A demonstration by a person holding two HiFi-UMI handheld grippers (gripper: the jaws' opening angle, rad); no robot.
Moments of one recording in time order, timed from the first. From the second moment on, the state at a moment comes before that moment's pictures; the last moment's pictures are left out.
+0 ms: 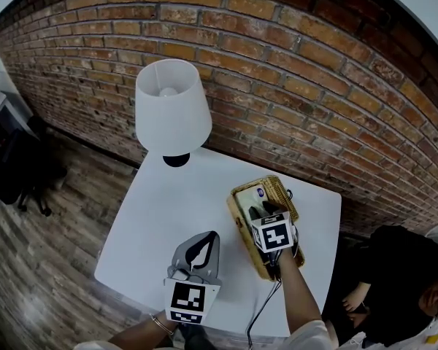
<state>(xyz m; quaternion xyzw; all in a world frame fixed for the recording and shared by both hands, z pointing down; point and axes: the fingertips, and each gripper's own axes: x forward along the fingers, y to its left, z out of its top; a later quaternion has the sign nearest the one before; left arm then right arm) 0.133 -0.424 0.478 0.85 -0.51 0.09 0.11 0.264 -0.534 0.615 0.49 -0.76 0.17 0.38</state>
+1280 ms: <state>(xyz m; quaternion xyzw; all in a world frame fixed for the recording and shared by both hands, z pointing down) 0.109 -0.423 0.475 0.84 -0.52 0.09 0.11 0.261 -0.528 0.612 0.49 -0.76 0.18 0.39</state>
